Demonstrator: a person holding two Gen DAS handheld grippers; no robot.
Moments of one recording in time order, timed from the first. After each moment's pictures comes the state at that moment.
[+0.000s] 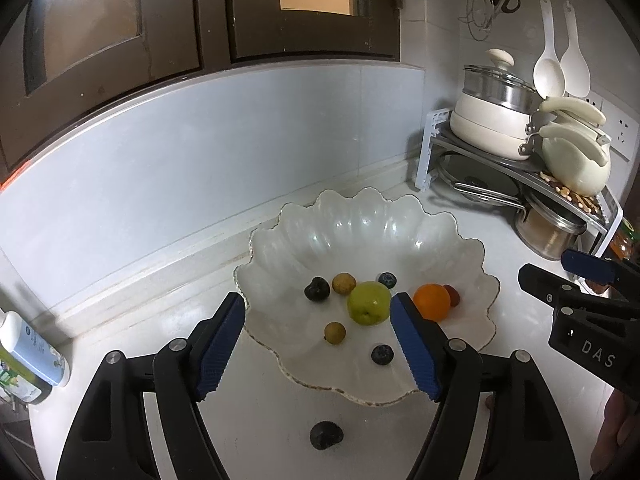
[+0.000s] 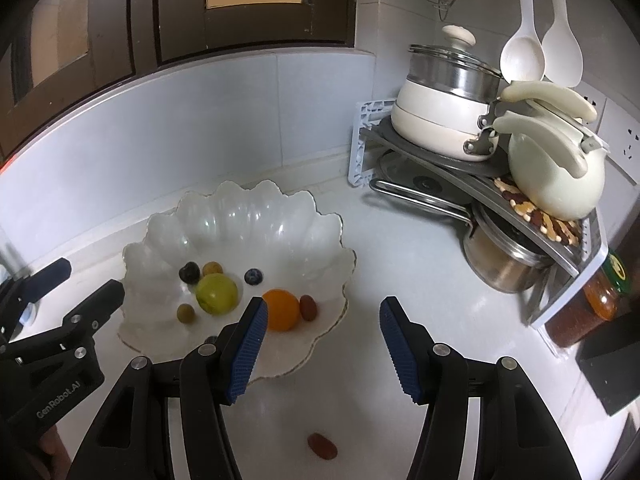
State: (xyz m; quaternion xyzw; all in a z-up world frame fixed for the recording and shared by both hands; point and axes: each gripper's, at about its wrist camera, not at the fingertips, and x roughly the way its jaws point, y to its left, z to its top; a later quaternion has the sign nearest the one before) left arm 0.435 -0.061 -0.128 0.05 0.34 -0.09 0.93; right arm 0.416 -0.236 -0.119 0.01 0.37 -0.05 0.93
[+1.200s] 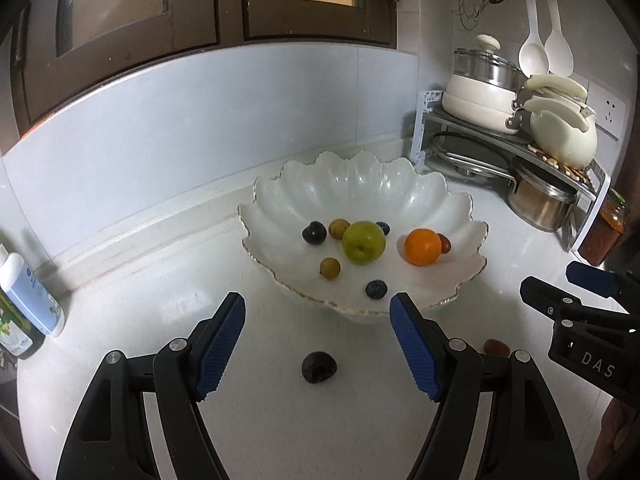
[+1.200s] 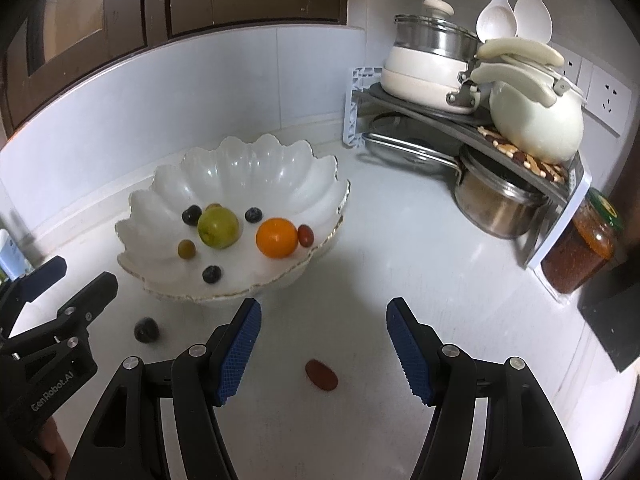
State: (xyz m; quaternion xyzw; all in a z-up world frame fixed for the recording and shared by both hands) left arm 0.378 -0.051 -0.165 0.04 0.35 -0.08 0.93; right arm 0.356 -0.230 -0.160 0.02 0.39 -0.06 0.92
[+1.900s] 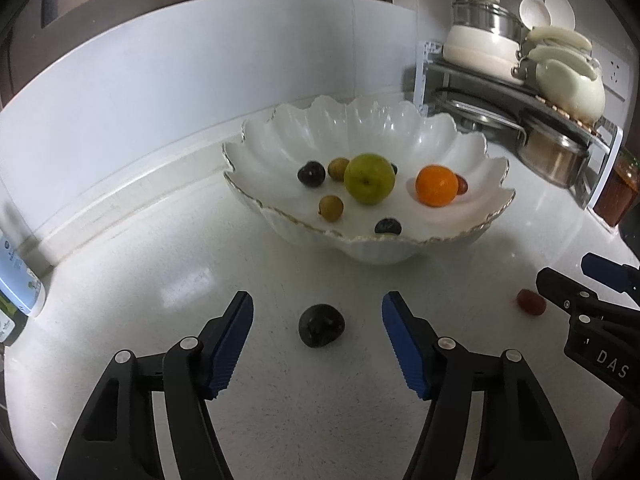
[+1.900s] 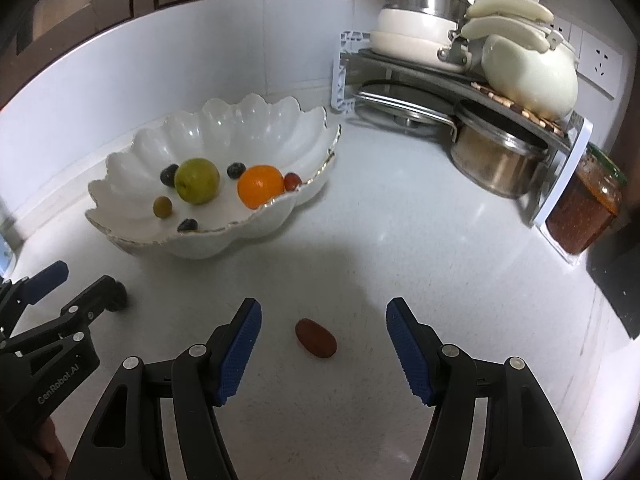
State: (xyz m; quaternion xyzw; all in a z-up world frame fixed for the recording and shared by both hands) left arm 0.384 -0.054 -0.223 0.07 0.39 -0.09 0.92; right arm 0.351 -0.228 -0.211 0.03 0.41 -0.09 0.91
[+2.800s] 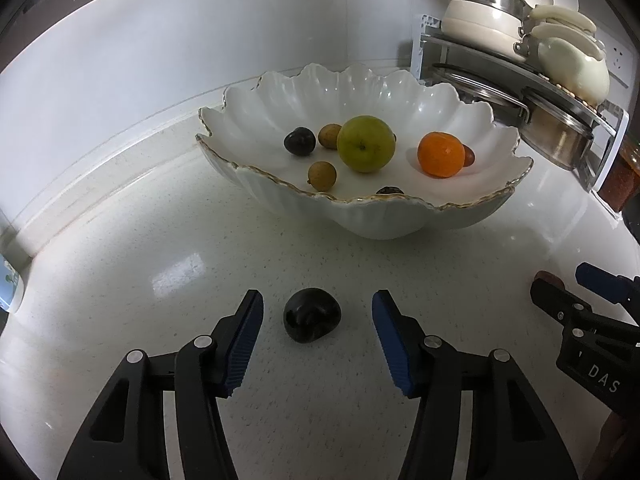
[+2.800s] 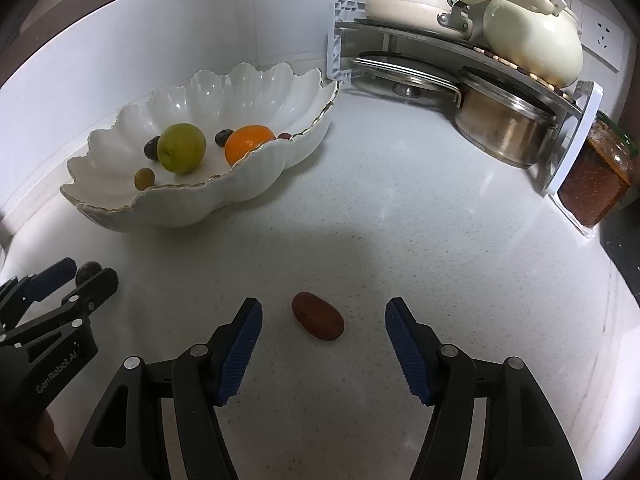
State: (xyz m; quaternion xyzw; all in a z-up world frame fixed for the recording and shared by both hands) left arm 0.397 -0.058 -0.250 0.07 0.41 -0.10 0.90; right arm 0.356 -0.229 -0.243 0.04 0.43 -0.09 0.90
